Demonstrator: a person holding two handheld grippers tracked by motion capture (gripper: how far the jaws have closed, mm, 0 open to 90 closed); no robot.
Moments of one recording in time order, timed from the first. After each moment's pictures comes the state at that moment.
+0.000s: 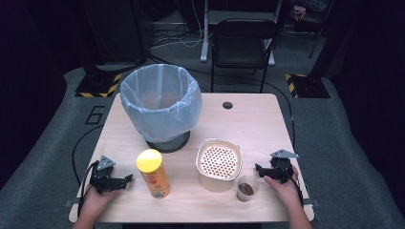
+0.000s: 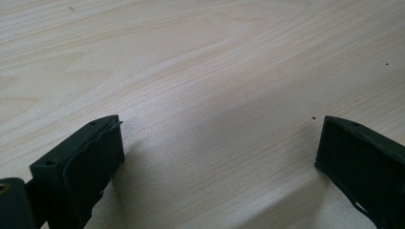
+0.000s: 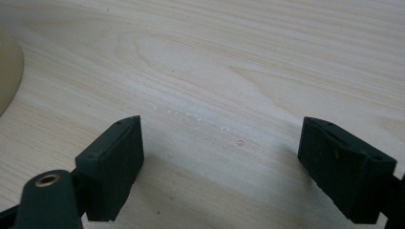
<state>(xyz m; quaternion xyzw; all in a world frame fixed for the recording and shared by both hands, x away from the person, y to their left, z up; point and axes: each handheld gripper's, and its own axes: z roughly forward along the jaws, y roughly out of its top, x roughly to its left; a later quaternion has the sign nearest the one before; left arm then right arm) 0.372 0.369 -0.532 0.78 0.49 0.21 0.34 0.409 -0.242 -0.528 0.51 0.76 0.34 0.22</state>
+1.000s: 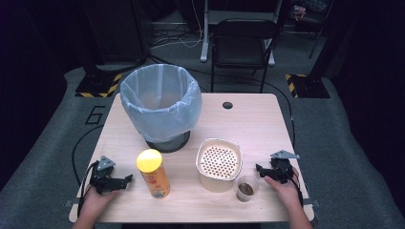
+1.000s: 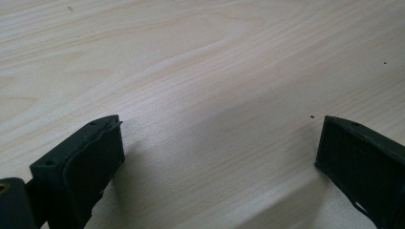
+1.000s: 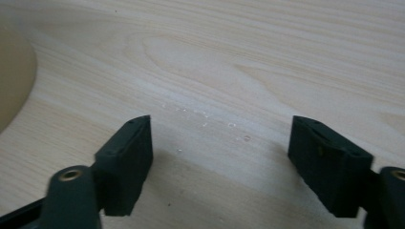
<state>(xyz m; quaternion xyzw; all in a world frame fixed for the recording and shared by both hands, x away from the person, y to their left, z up) 0.371 0.370 -0.531 0.79 0.48 0.20 0.33 0.404 -0.240 -0.525 0.51 0.75 0.35 0.21</state>
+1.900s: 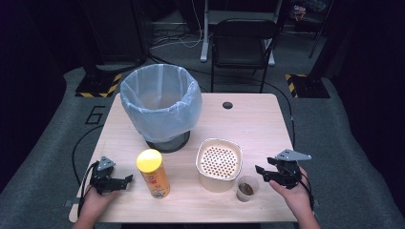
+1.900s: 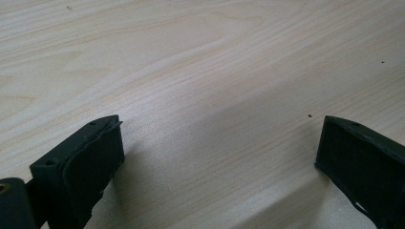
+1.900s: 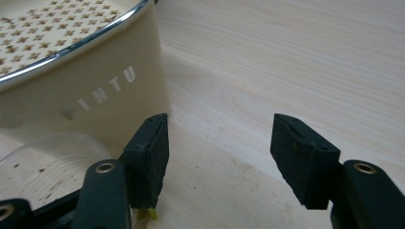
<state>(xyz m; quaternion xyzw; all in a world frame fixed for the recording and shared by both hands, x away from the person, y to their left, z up) 0.370 0.369 -0.531 0.78 0.48 0.20 0.34 0.356 -0.225 -0.443 0.44 0.78 0.40 0.18</state>
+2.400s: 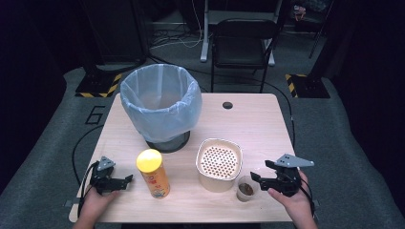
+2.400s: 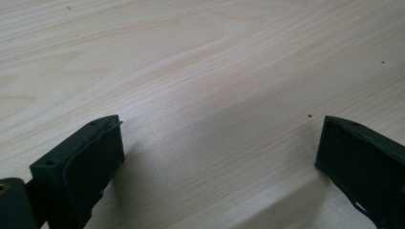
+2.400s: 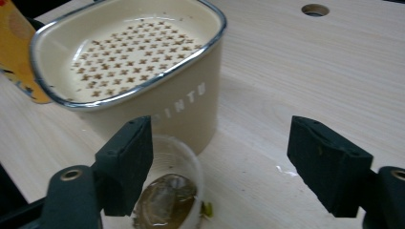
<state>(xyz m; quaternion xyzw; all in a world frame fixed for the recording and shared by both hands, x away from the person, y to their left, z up) 0.370 0.369 -0.531 0.78 0.48 0.20 0.34 0.329 -0.212 -0.424 0.42 0.78 0.43 0.17</state>
